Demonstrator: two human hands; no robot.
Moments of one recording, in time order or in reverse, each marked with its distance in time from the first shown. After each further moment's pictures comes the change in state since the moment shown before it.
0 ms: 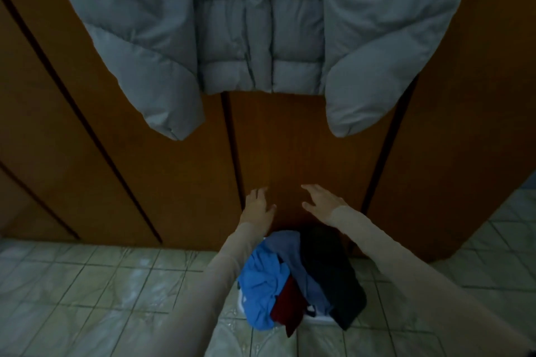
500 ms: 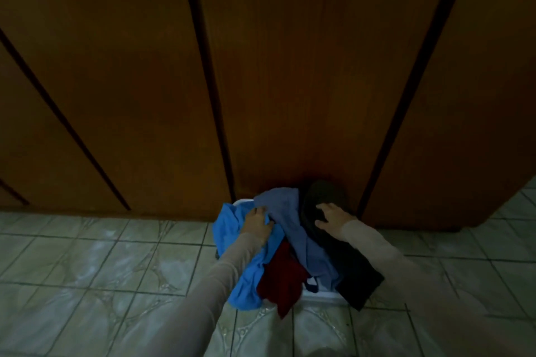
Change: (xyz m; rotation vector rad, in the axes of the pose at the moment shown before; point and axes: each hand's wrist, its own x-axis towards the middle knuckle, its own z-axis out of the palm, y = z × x) left_hand 0.042 -0.195 0.267 0.033 -0.205 -0.179; right_hand 0.101 0.169 0.281 0.010 -0.188 0.180
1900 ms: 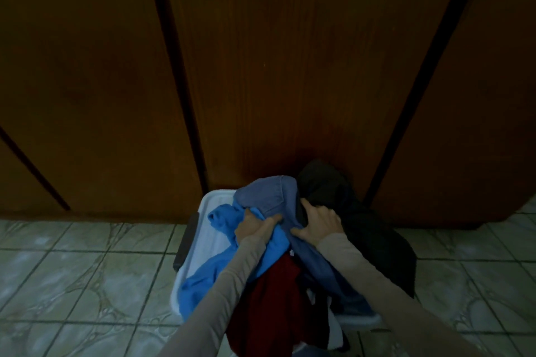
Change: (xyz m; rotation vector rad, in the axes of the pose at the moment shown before) left_hand 0.134 -0.057 0.137 -0.462 0.160 -0.269; right_hand 0.150 0.042 0.118 -0.055 0.404 -0.072
